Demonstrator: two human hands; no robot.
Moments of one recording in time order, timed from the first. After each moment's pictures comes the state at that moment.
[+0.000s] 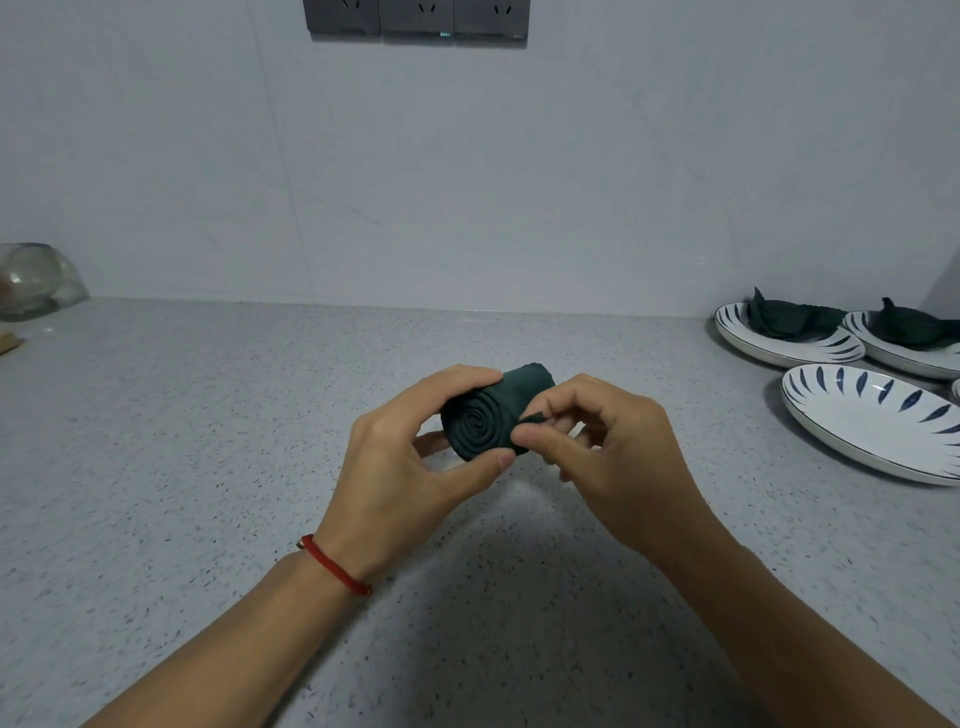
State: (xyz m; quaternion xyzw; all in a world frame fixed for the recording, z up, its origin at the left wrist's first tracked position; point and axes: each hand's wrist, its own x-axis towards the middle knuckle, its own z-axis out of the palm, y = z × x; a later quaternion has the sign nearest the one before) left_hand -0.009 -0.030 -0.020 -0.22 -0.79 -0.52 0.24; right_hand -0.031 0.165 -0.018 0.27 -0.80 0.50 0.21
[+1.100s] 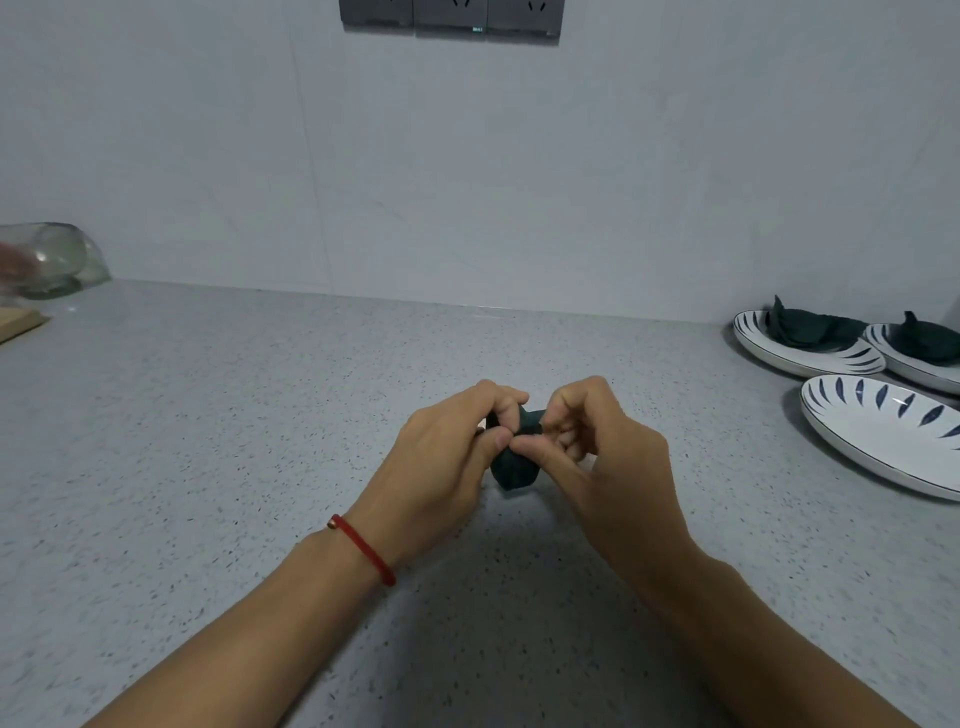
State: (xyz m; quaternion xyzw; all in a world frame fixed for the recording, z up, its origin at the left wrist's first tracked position) left_hand -0.021 -0.036 -0.033 -0.26 -0.85 -0.42 0.20; right_hand -0.023 0.144 -0.032 0.25 -0.82 0.44 0.27
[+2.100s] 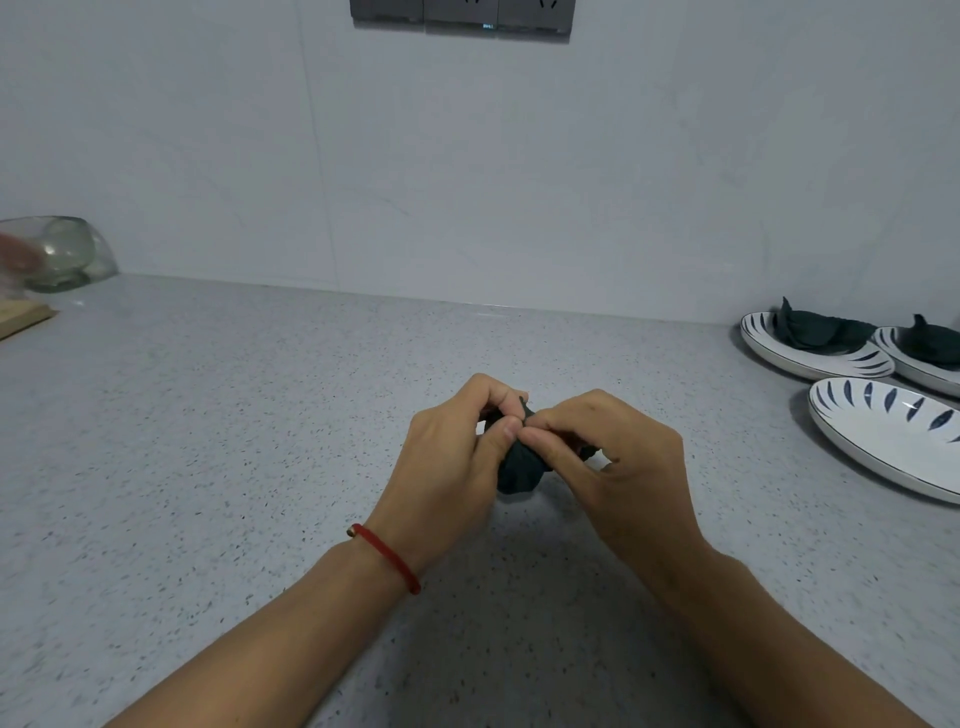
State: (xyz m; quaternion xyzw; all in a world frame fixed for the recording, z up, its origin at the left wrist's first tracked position) left_hand -0.013 -0.023 -0.030 -0.17 -0.81 -0.53 0.19; right_hand -0.032 0.148 -0.036 0.32 -0.81 0.36 0.35
